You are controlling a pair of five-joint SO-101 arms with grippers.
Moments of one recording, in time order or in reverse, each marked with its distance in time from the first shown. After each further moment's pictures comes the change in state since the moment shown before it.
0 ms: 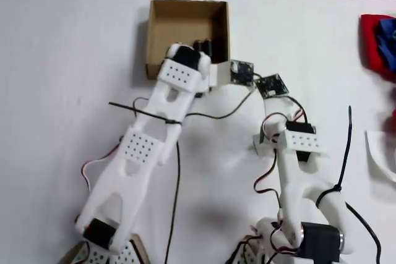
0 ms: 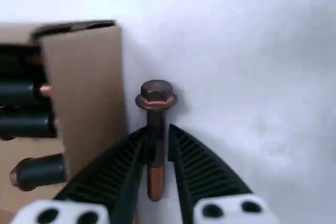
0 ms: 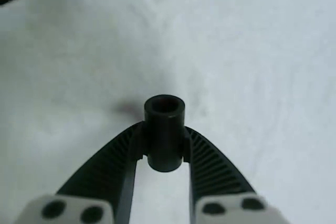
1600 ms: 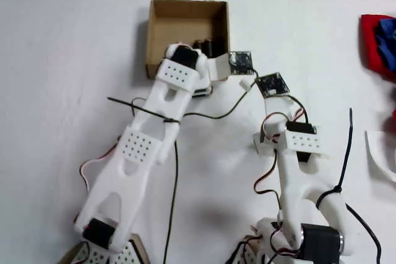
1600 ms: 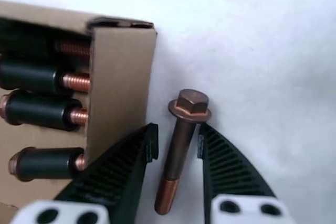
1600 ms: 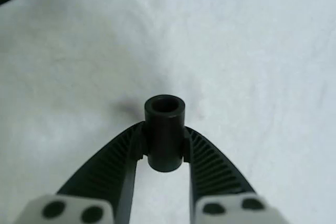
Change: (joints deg) left arm -2.4 0.0 2.6 -8.2 8.8; right arm 0.0 -0.7 0.0 -0.7 0.0
